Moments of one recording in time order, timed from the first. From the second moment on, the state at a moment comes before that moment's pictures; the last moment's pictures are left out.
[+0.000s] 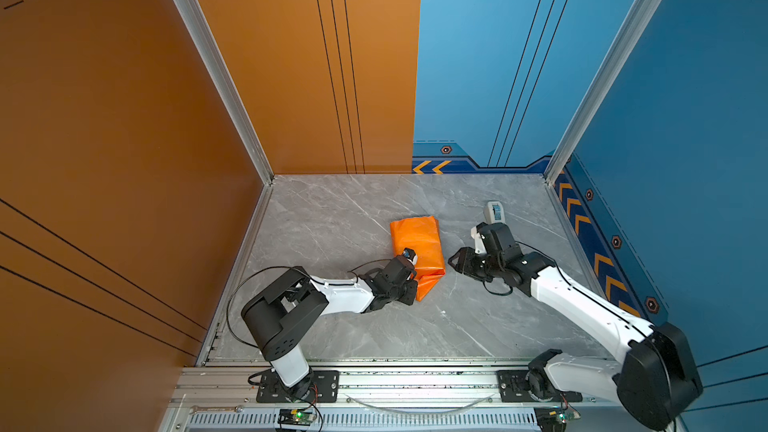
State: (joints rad) left arm -0.84 1.68 0.74 0.09 -0.02 -0.43; right arm 0.49 1.19 0.78 -0.46 -0.22 0.81
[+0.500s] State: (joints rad) left arm -0.81 1.70 0.73 0.14 0.01 -0.43; right arm 0.81 1.17 0.41 0.03 -0.18 1.42
